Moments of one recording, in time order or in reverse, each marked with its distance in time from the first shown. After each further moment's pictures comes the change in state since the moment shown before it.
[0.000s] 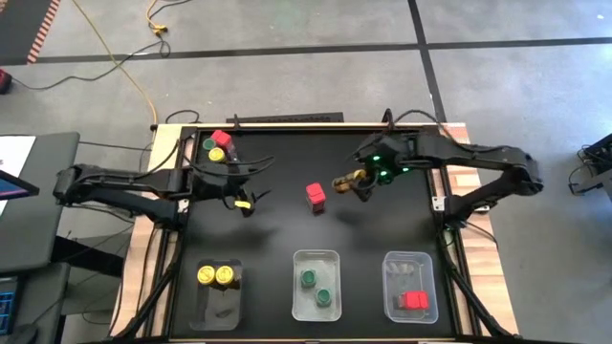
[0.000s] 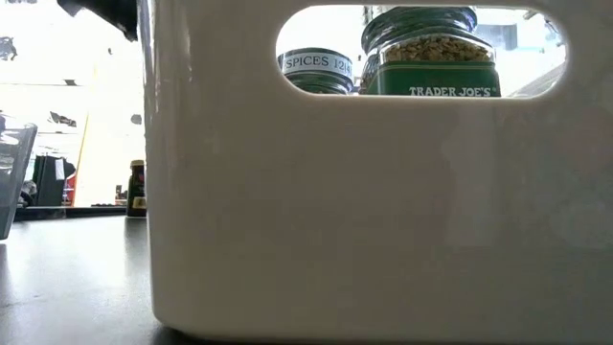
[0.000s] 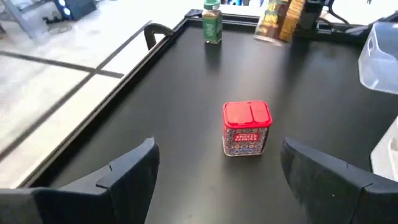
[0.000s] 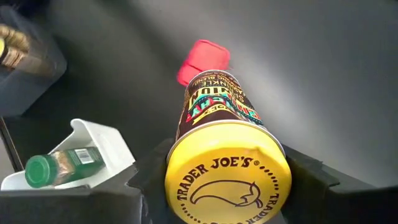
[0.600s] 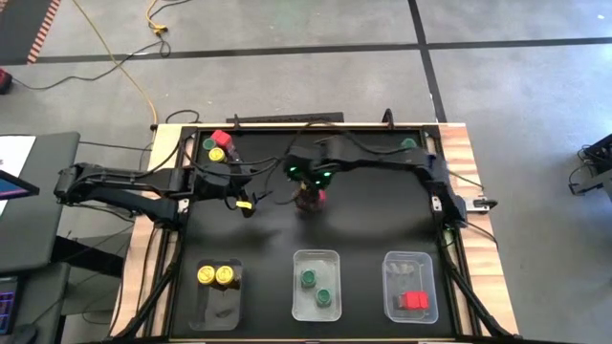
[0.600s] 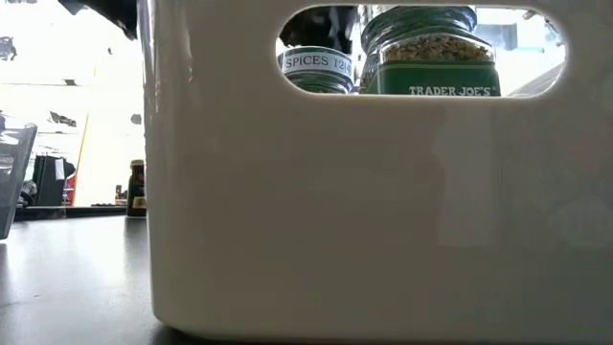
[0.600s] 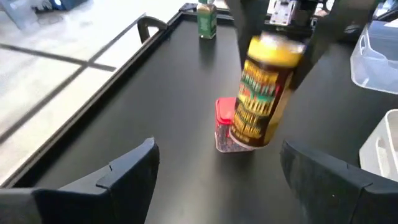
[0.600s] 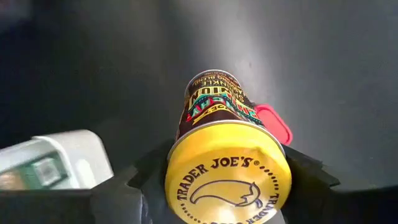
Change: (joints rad) left arm -0.002 0.012 0.017 -0.033 0.021 -0.038; right arm 0.054 0.775 0.850 -0.360 0.000 -0.316
